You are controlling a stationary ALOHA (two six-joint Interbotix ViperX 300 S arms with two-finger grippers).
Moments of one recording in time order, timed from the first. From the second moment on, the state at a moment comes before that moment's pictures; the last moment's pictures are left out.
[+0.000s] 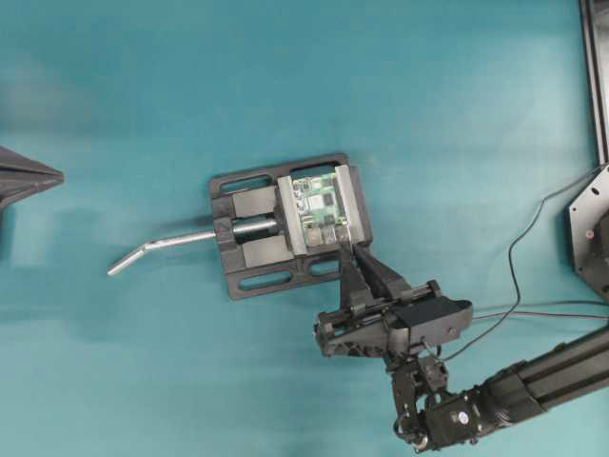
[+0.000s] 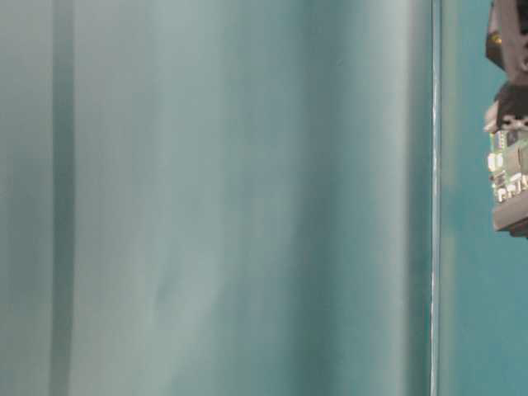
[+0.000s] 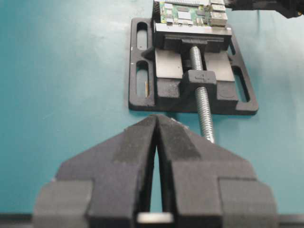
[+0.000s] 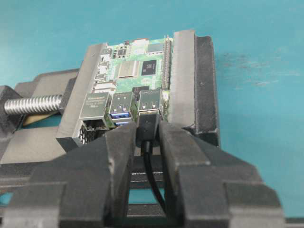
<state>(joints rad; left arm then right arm) 0.17 -1.38 1.49 -0.07 0.15 -0.02 0.58 0.55 0.33 1.88 -1.57 -0.21</state>
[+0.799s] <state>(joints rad) 0.17 -1.38 1.49 -0.07 0.15 -0.02 0.56 0.49 0.35 1.87 -1.55 -0.22</state>
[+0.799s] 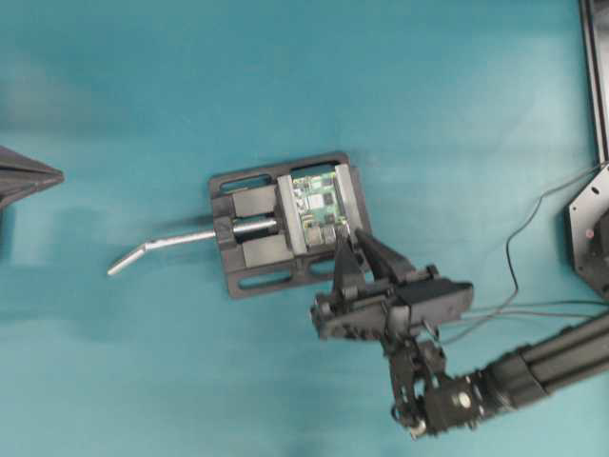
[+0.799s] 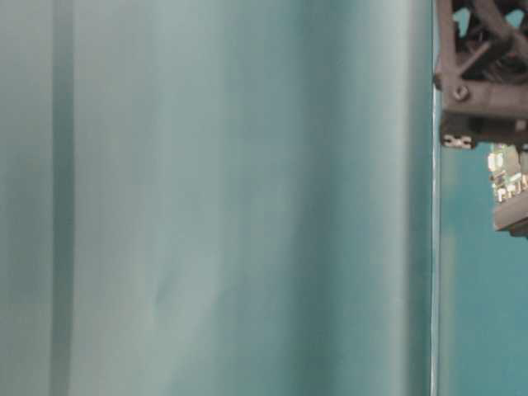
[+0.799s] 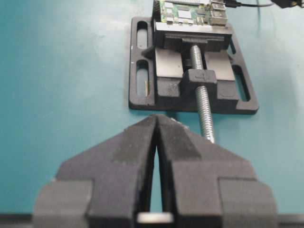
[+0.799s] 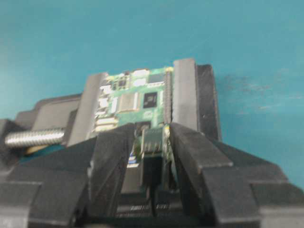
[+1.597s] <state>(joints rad) 0.17 -1.38 1.49 -0.07 0.15 -0.02 0.62 0.42 0.40 1.90 -1.46 -0.28</state>
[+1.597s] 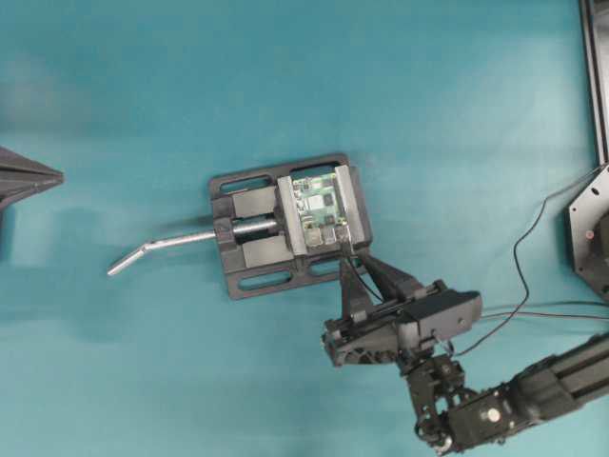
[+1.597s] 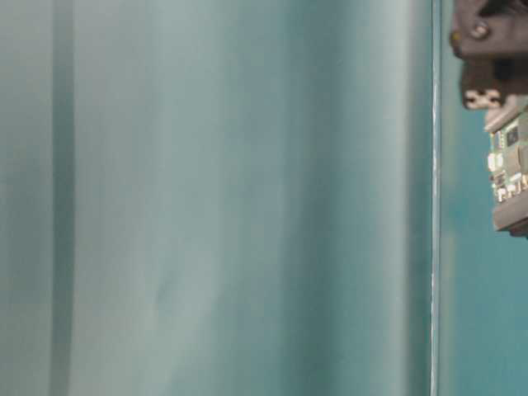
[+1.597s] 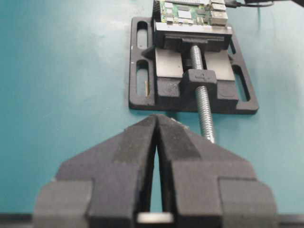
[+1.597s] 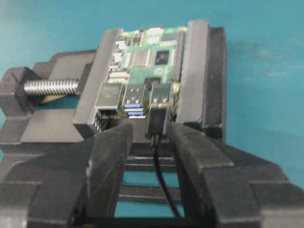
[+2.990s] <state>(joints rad) 0.17 -1.38 1.49 -0.07 0.15 -0.02 0.42 -0.51 1.21 1.37 -0.75 -0.39</state>
